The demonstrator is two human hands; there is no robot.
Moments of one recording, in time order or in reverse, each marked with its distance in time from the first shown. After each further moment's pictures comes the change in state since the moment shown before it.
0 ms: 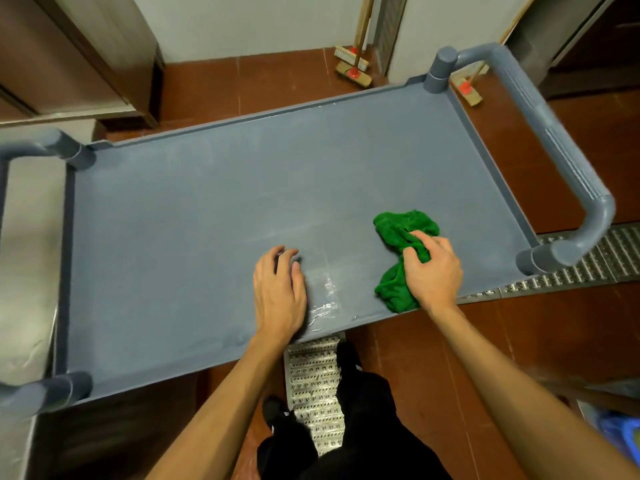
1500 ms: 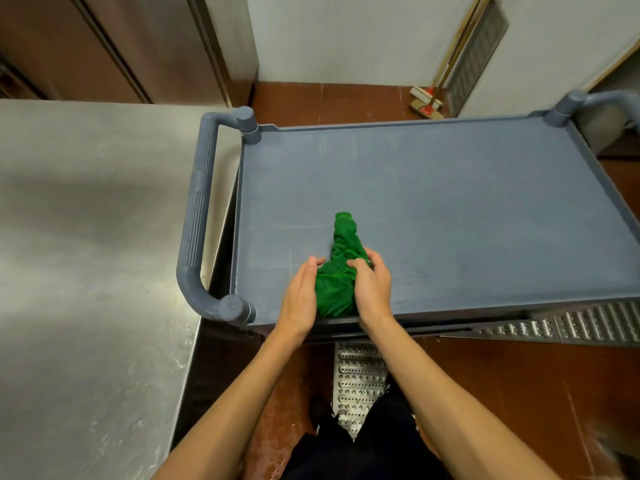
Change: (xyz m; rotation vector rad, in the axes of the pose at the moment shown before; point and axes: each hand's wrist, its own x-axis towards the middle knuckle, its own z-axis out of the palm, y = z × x) left_hand -0.060 -0.141 -0.188 -0.758 -0.162 -0.508; right_hand -0.247 -0.226 0.160 0.817 -0.364 0.288
